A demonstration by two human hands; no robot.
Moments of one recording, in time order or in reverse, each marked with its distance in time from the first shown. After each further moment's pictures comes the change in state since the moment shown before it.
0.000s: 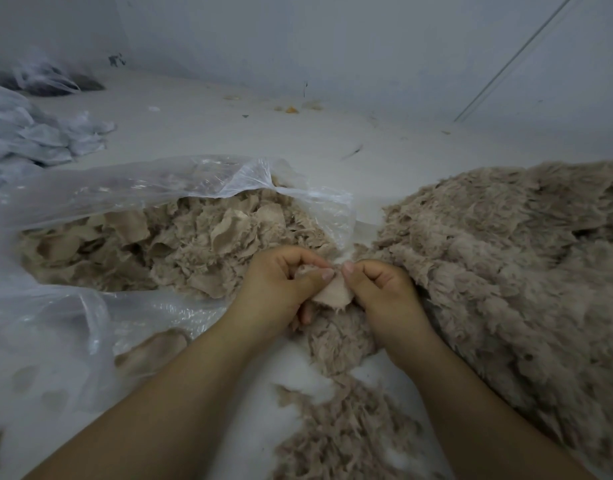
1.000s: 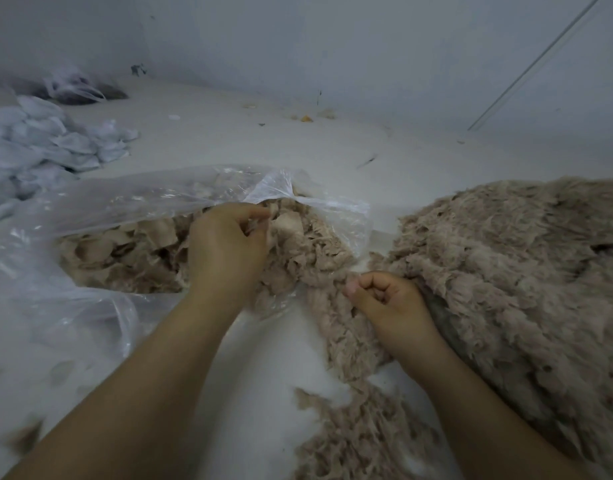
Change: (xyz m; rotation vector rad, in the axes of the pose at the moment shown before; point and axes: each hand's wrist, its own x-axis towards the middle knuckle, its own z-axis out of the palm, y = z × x) left_hand 0.017 0.045 -0.052 0.653 0.585 0.225; right_hand -0.002 0.002 0.006 -0.168 0.022 0.014
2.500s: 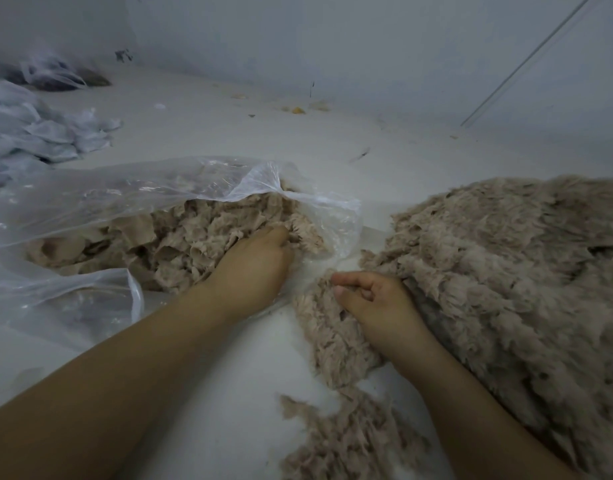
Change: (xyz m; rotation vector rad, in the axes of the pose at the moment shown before) left_hand 0.007 -0.040 0.043 0.594 -0.661 0.645; right_hand 0.013 0.010 -0.004 -0.114 -0.005 0.168
